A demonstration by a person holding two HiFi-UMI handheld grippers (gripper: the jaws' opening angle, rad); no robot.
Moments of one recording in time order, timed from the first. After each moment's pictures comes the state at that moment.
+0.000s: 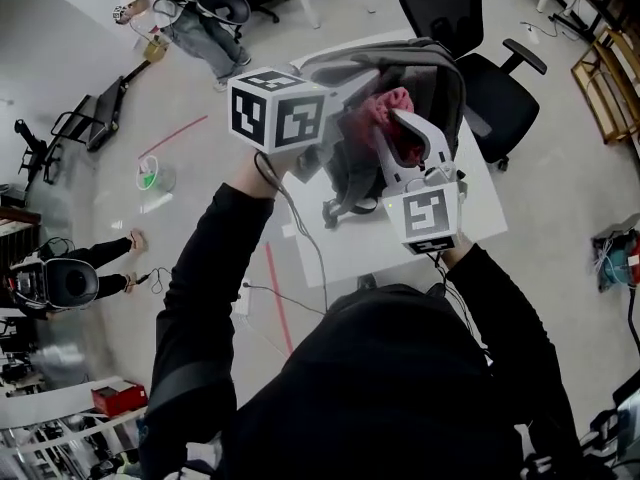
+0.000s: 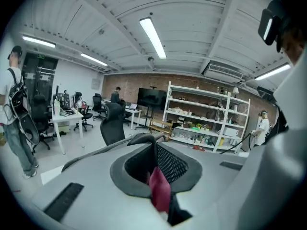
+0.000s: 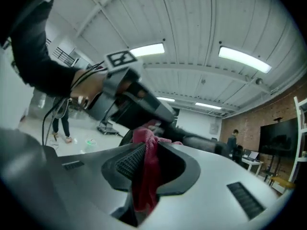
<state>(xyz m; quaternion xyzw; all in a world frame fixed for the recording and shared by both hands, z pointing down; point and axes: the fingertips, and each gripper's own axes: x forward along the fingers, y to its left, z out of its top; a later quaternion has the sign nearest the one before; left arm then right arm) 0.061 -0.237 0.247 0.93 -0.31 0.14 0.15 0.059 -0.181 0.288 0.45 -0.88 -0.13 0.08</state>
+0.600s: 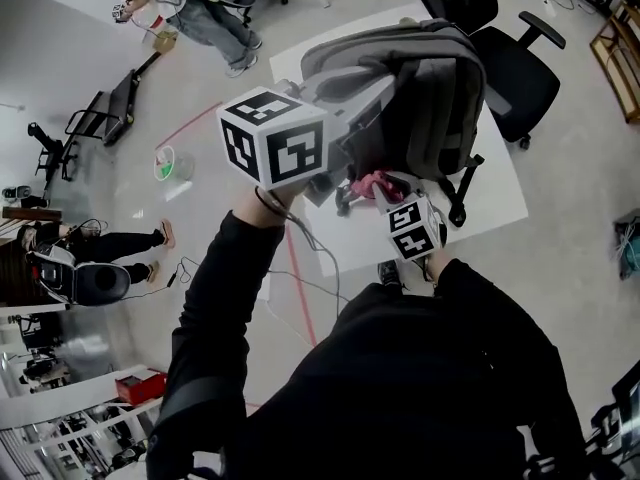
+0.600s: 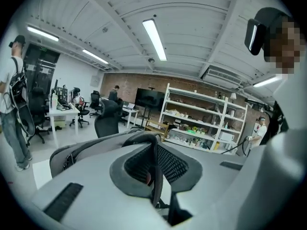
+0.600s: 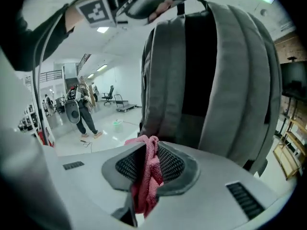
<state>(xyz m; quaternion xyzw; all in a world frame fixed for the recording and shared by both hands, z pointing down) 0.085 -0.210 0.262 0.93 -0.30 0.11 0.17 0.023 -0.135 0.526 0.36 -0.90 0.13 0.23</state>
